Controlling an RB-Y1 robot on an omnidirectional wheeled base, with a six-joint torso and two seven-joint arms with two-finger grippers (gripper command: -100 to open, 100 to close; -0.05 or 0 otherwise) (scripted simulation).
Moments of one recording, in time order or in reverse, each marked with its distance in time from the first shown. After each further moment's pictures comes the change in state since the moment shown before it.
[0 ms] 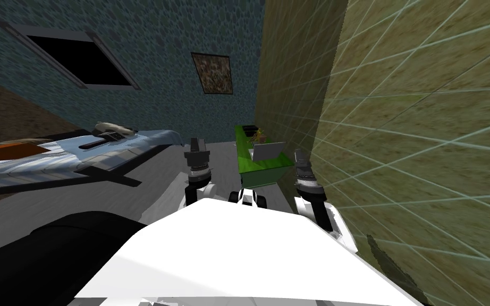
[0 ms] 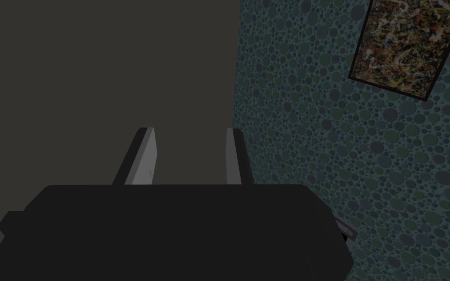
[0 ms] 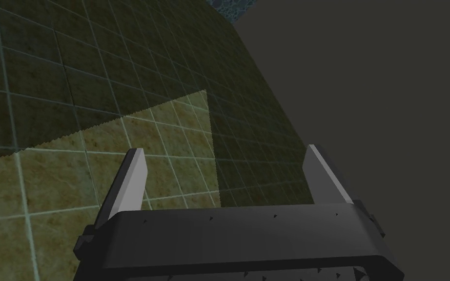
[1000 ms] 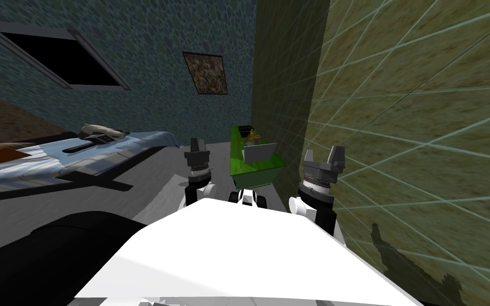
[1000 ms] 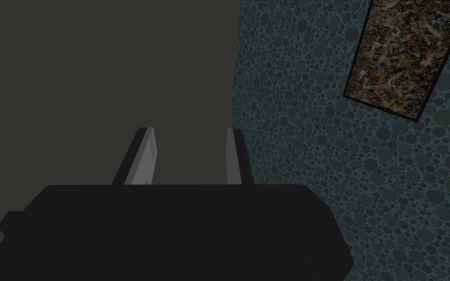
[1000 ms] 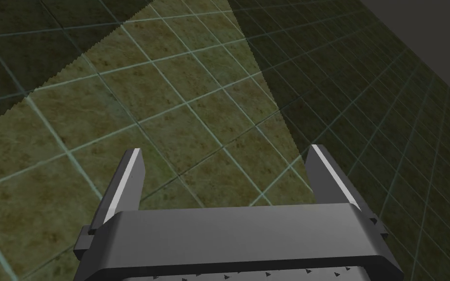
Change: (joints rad) left arm 0.000 0.000 0.000 0.000 0.000 0.000 0.000; right arm 0.068 0.238 0.033 -0.120 -0.203 -0.075 -0.147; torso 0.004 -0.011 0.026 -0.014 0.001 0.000
